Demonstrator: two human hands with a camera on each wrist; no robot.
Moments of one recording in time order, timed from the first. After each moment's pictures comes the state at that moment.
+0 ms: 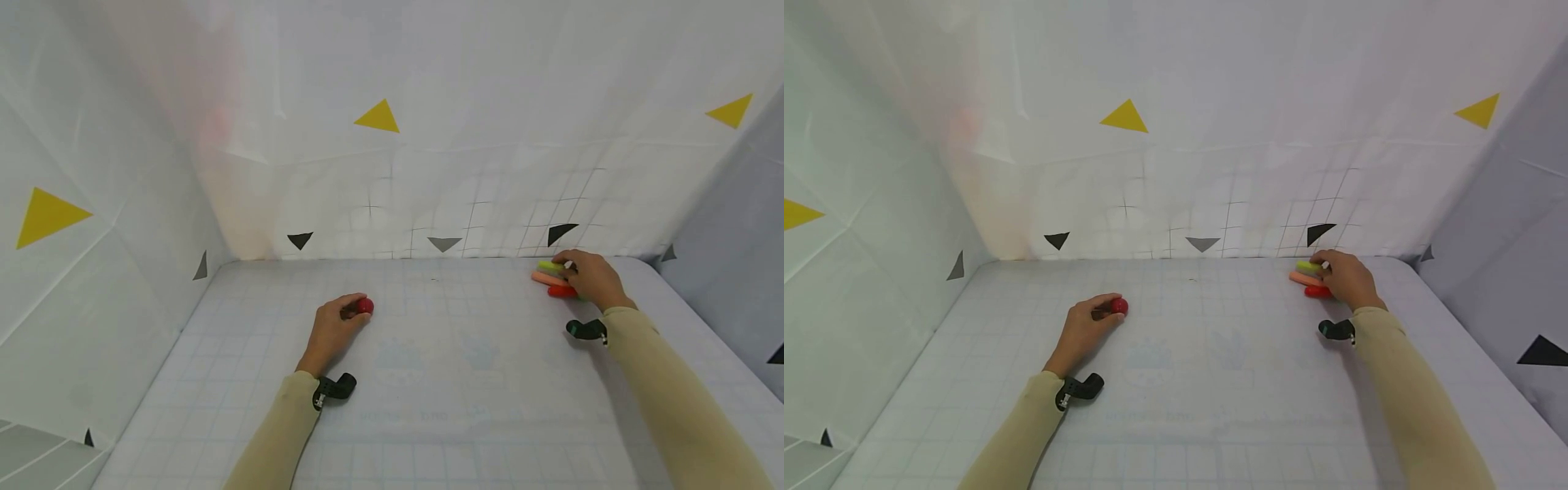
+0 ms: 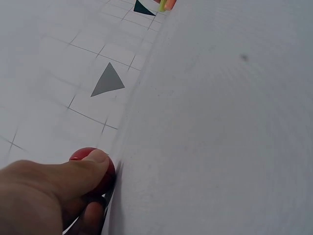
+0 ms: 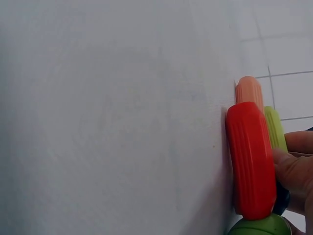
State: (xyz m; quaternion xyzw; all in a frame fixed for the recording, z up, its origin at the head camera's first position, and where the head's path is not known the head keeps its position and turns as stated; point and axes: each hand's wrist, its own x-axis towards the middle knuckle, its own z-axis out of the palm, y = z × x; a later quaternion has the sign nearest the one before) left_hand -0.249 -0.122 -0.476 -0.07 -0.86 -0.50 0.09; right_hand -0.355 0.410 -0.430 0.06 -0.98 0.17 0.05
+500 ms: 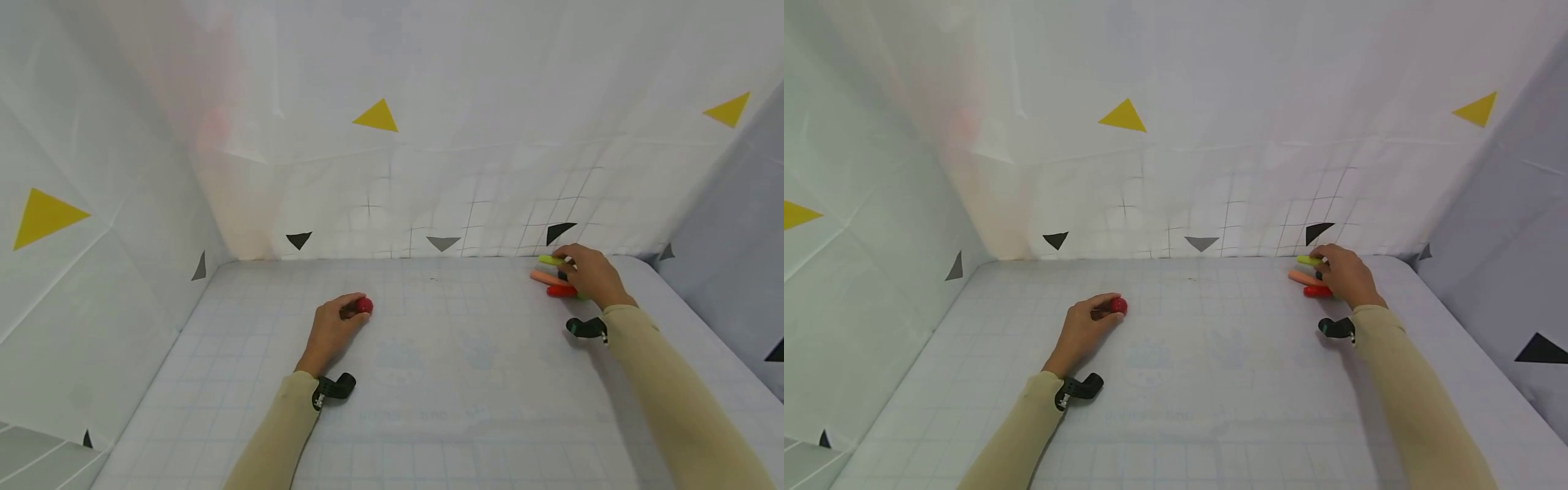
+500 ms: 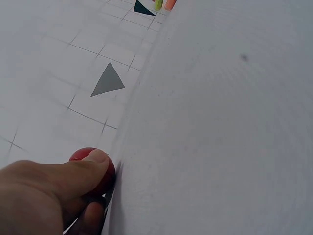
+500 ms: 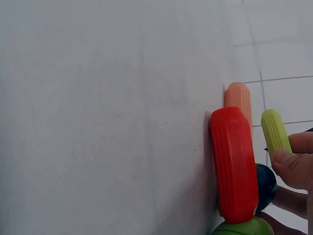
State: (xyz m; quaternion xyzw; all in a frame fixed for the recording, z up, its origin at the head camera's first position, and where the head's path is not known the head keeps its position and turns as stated) left_hand -0.250 -0.121 -0.475 -0.07 -0.86 -0.49 0.09; right_hand -0.356 0.405 -0.419 0.05 -0.98 0.19 0.04
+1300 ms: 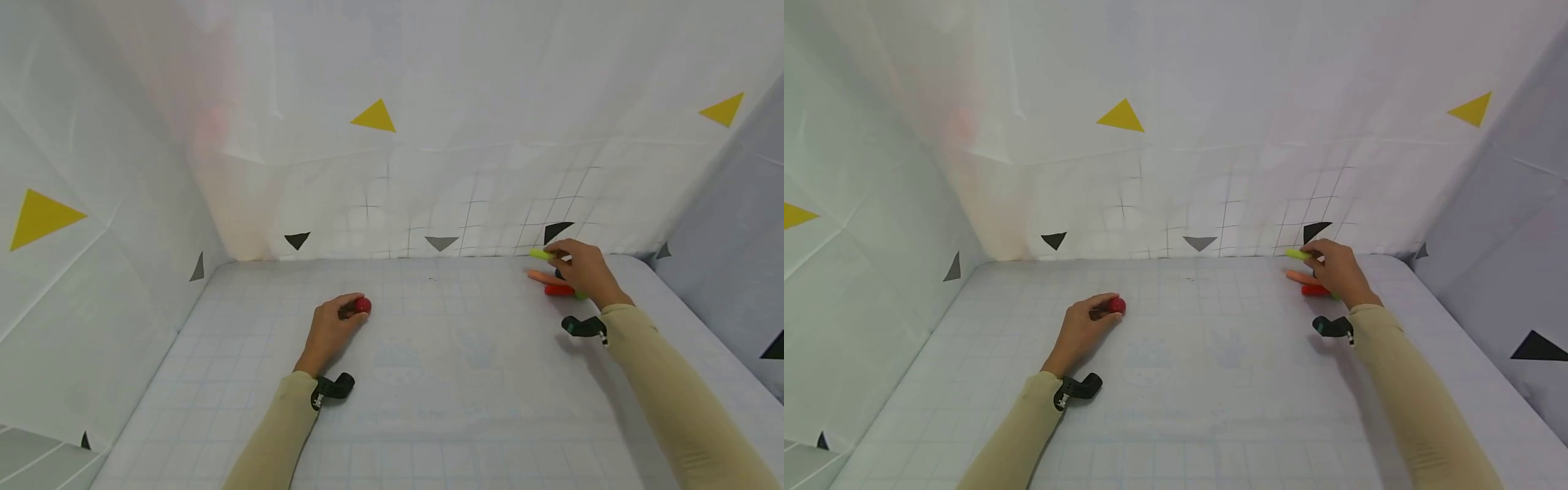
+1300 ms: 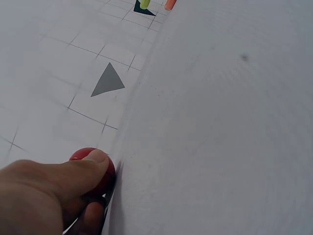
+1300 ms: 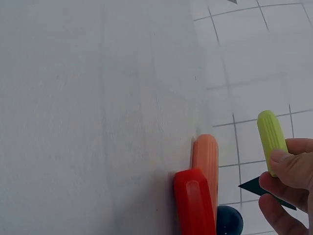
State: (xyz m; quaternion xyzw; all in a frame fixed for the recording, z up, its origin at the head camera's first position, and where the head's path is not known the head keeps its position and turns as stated) left_hand -0.248 -0.120 -0.472 -0.07 -0.86 -0.50 0.09; right_hand -0.345 0.390 -0.407 0.10 -0.96 0.25 0.09
